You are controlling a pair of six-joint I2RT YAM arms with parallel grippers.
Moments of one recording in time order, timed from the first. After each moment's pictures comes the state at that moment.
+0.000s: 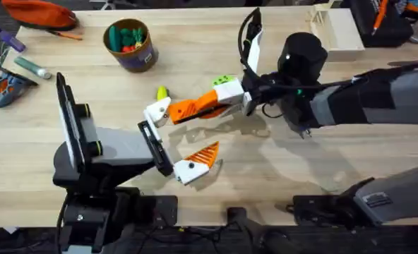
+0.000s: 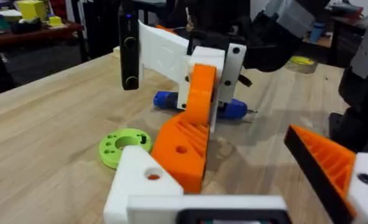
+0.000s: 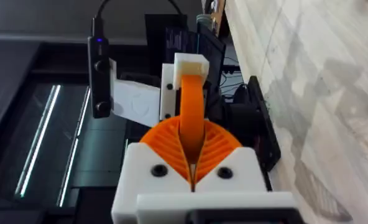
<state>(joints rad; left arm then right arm) -0.04 0.01 0.01 -0.11 1.02 0.01 0.48 1.71 0.61 0.97 -1.33 1.36</state>
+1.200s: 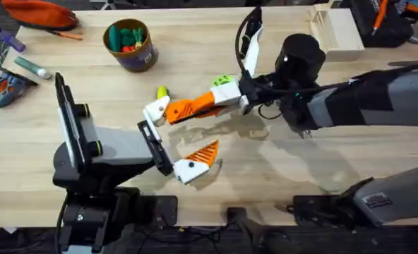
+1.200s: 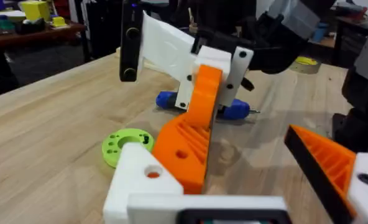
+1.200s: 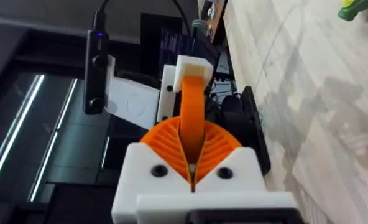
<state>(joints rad) -0.04 0.01 0.01 -0.11 1.01 0.01 0.51 1.71 0.61 1.01 -1.29 1.27</state>
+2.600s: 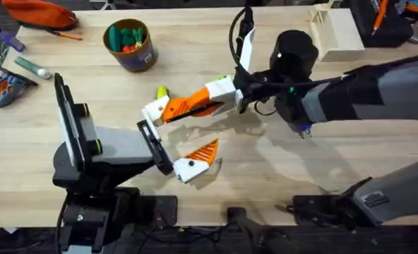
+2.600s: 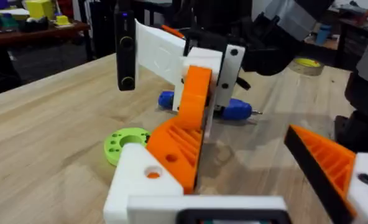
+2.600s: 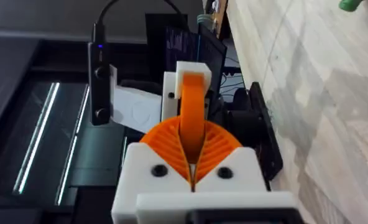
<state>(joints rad) -0.04 0.01 0.01 -0.10 1.00 0.00 0.52 1.75 0.66 1.00 -1.30 1.38</state>
